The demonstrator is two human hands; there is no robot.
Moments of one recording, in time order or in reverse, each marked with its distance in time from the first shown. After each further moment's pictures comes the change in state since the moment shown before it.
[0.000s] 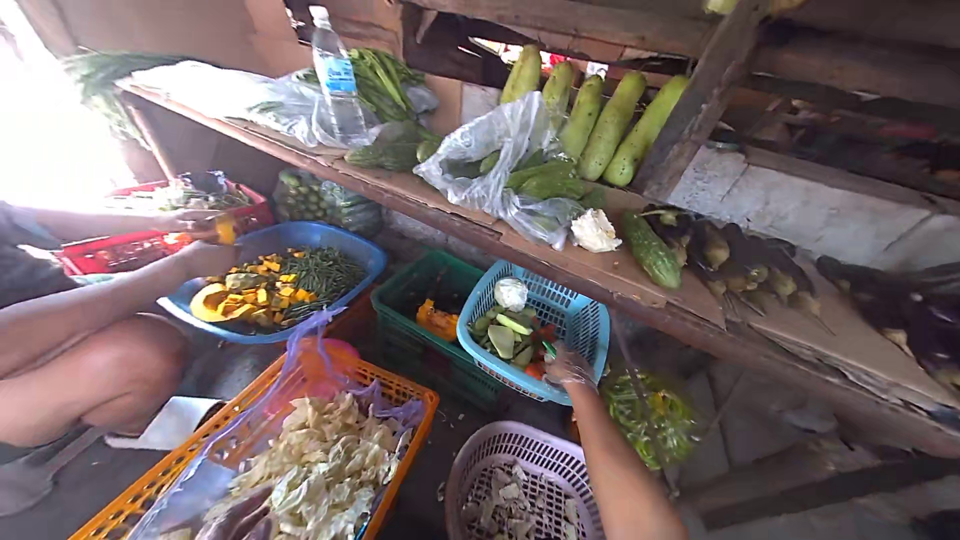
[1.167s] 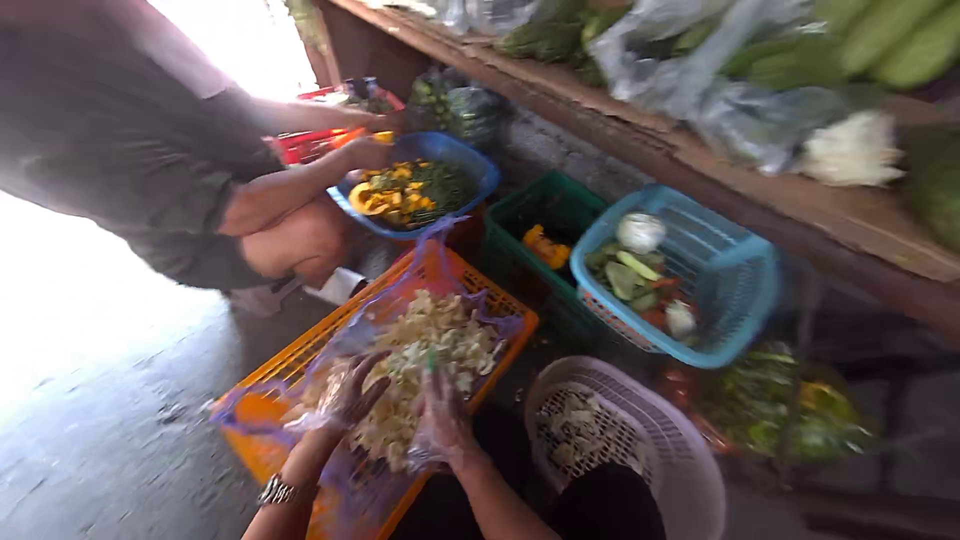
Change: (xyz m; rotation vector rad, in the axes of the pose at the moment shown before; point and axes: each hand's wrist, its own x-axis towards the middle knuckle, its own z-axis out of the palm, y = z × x) left_hand 0.027 -0.051 -0.041 0.491 -0.216 -0.104; right_hand -0.280 -0.182 0.191 0.887 -0.563 -0.516
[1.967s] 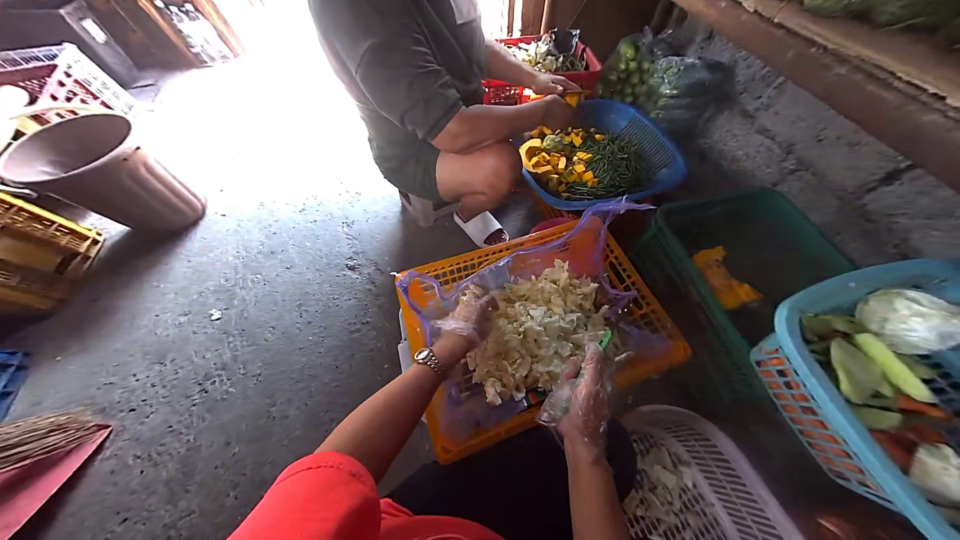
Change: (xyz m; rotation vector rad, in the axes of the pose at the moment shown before) left_hand 0.000 -0.019 0.004 0.050 0.011 -0.343; right_hand 0.006 0.012 0.001 0.319 0.306 -0.133
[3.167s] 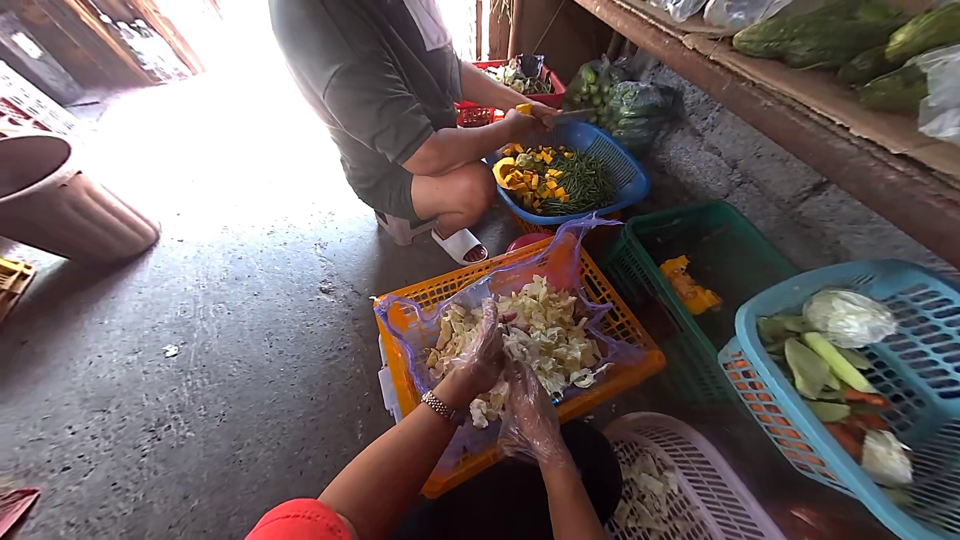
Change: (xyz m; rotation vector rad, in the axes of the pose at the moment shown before) left_hand -0.039 0.080 0.002 -1.536 -0.060 -0.096; right_hand -0.006 -0.006 0.017 -0.650 -0.571 0.024
